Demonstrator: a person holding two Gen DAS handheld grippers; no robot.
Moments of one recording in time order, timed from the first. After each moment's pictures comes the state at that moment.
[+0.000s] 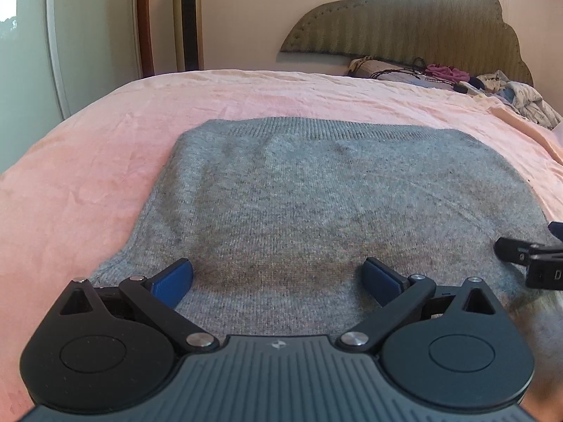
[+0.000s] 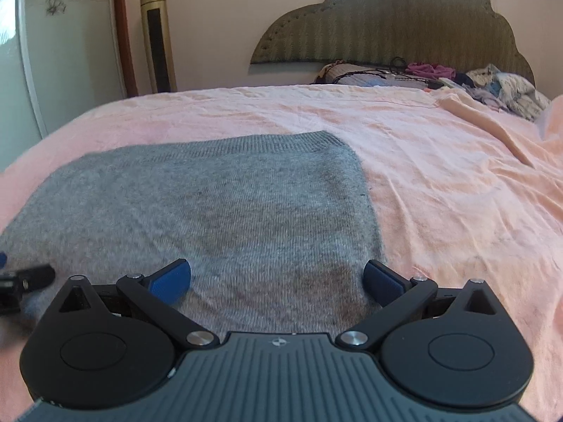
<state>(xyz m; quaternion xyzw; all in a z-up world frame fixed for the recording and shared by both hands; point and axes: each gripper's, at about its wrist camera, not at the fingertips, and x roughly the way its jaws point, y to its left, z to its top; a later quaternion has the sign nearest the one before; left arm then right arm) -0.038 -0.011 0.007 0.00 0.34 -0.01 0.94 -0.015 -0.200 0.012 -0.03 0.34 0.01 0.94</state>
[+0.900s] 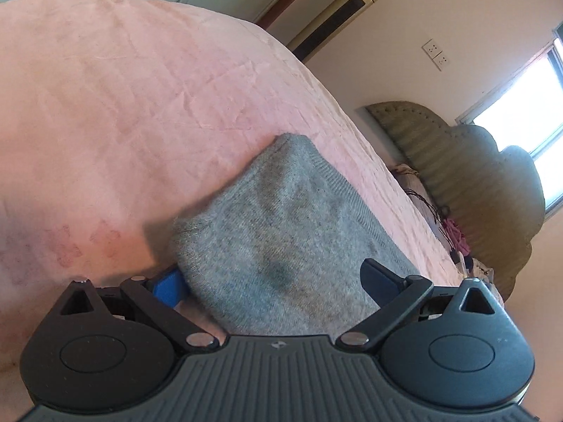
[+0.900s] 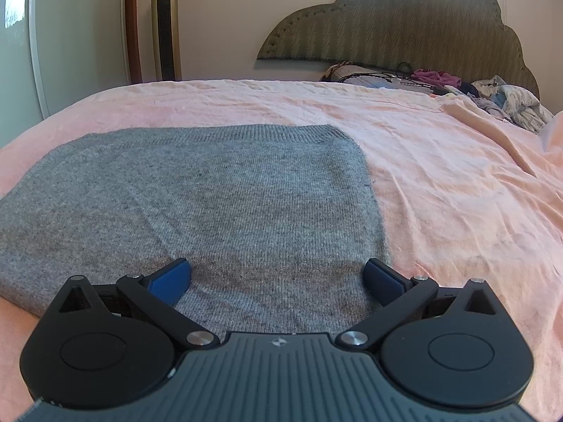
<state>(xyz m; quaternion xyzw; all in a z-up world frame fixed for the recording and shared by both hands) -0.068 0.084 0.017 -0.39 0.31 0.06 0.87 -0.014 -0.203 0.012 -0.02 0.34 0.02 0.94</state>
